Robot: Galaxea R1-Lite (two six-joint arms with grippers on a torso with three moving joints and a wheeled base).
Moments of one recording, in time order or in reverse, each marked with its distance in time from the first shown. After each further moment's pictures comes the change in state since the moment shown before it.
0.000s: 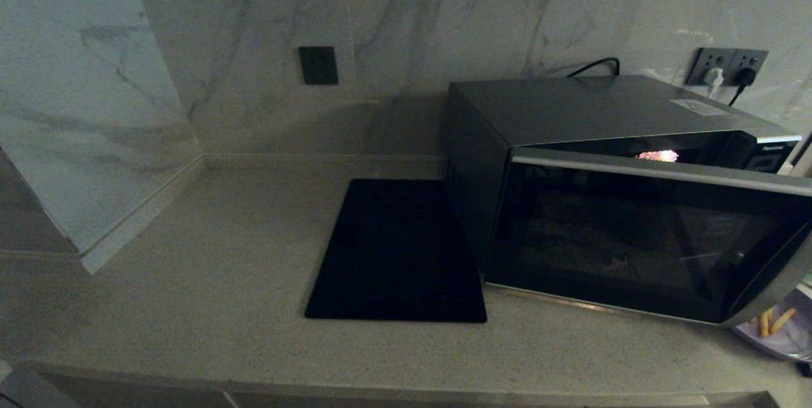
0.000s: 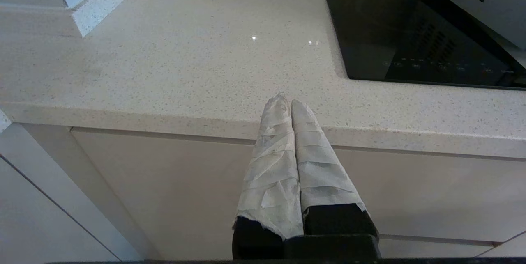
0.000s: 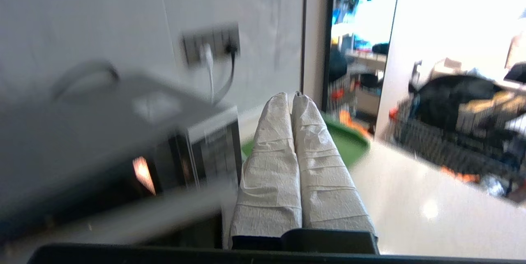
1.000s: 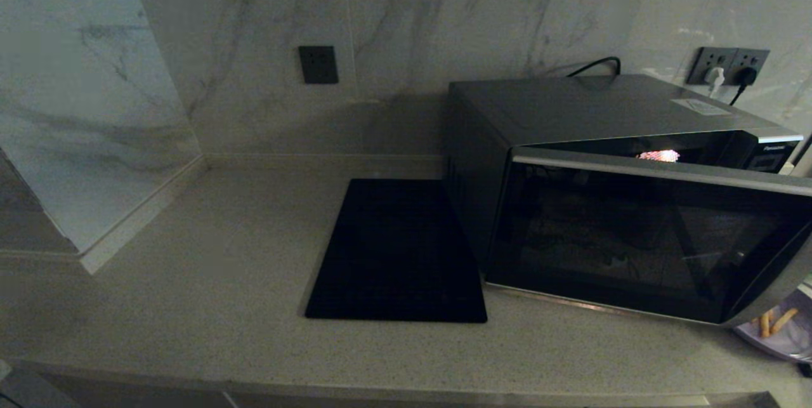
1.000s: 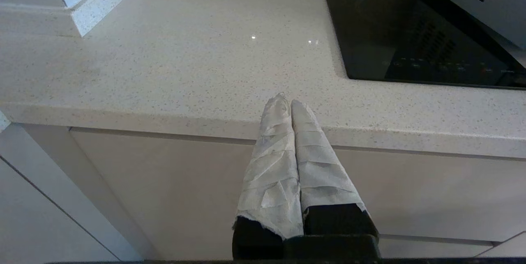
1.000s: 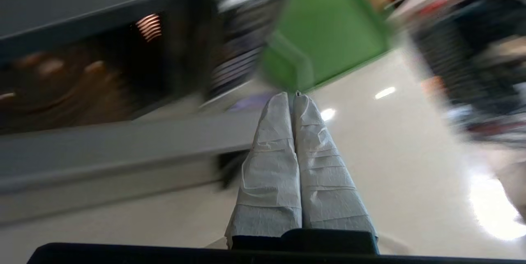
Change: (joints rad) left arm 0.000 0.000 0.000 0.000 0.000 0.000; right arm -0.174 0.494 -0.929 1.333 0.330 0.230
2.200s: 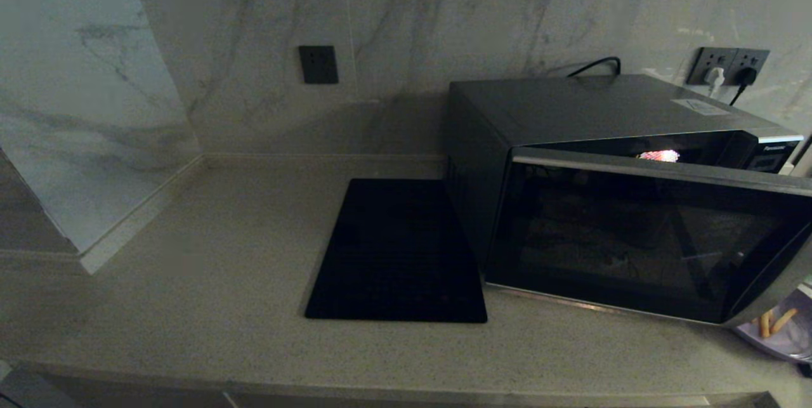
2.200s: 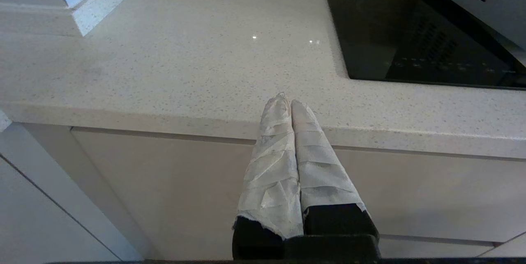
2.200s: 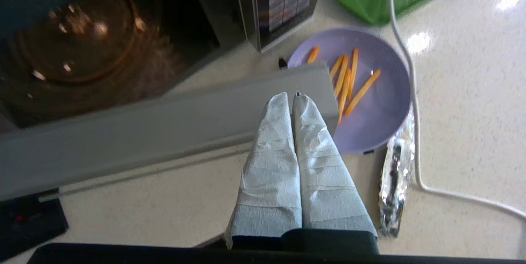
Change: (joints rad) left arm 0.000 0.000 0.000 0.000 0.000 0.000; right arm -0.180 0.066 0.122 0.004 0.326 0.186
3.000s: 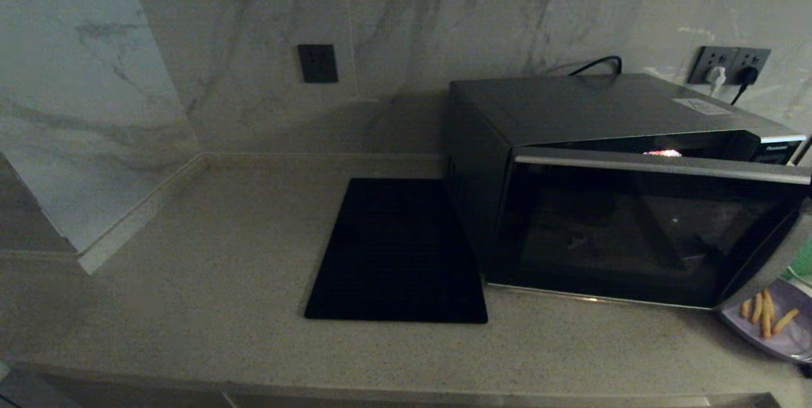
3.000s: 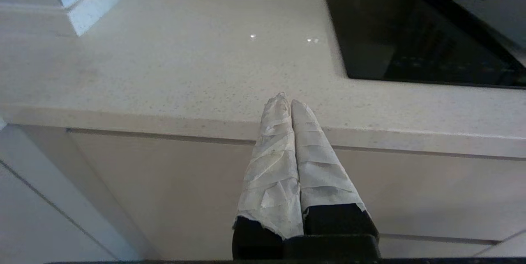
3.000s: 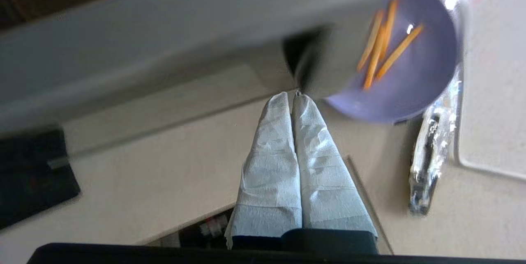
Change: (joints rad) left arm 0.000 0.000 0.000 0.000 0.000 -0.001; right arm 0.000 -0.001 0.100 0.006 0.087 0.042
